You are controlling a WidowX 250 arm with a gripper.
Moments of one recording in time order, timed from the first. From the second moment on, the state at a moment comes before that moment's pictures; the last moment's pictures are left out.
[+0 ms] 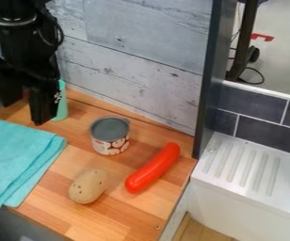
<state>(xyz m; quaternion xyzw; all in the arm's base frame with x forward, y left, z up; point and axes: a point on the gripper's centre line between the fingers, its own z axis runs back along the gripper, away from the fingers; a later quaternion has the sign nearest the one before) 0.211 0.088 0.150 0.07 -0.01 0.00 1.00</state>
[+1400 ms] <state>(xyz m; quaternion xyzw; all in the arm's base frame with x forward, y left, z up) 0.231 0.046 0.061 0.01 0.01 -0.06 1.00</state>
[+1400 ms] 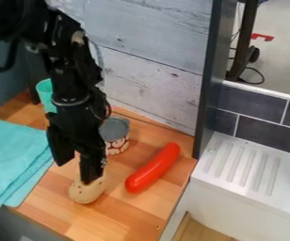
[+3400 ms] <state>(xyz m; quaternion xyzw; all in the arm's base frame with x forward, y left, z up) 0.195 -0.051 0.048 -0.02 0.04 -0.12 0.99</state>
